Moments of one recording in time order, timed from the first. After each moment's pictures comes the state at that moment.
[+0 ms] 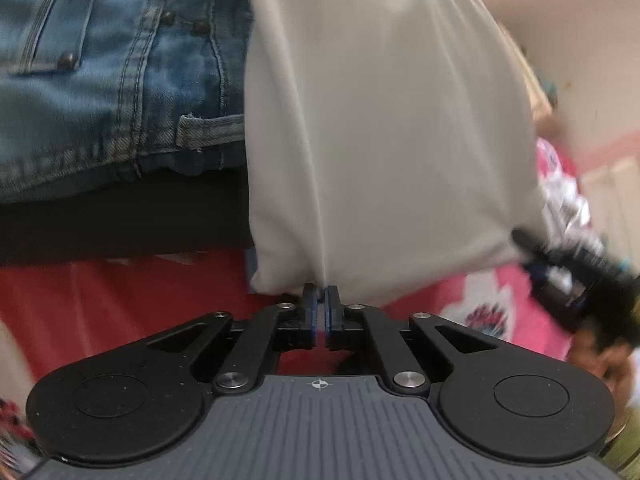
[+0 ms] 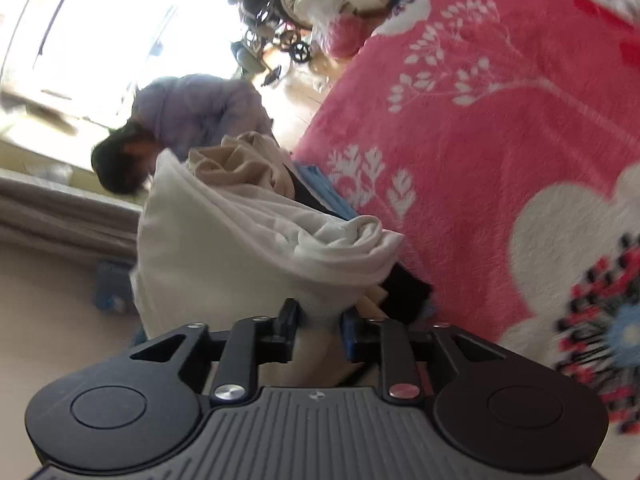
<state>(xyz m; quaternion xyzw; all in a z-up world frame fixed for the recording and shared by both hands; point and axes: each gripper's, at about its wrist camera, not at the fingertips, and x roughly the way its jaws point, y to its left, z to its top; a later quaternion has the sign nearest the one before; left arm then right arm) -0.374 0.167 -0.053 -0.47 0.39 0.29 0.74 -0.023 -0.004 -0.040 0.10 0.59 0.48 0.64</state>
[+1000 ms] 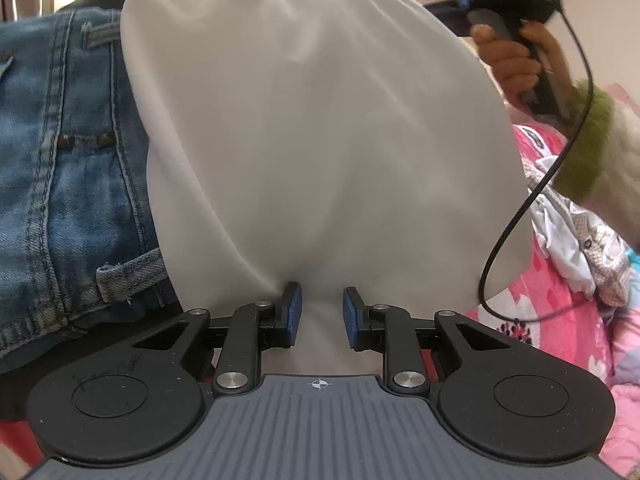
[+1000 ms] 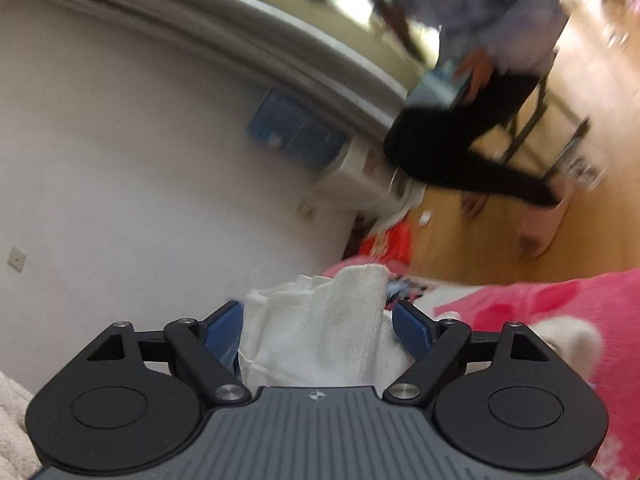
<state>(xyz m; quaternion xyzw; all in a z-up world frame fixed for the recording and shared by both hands) -0.332 0.210 -0.059 -0.39 0.36 0.28 0.80 -0.002 0.367 -0.023 -0.05 0.54 0.79 0.29</state>
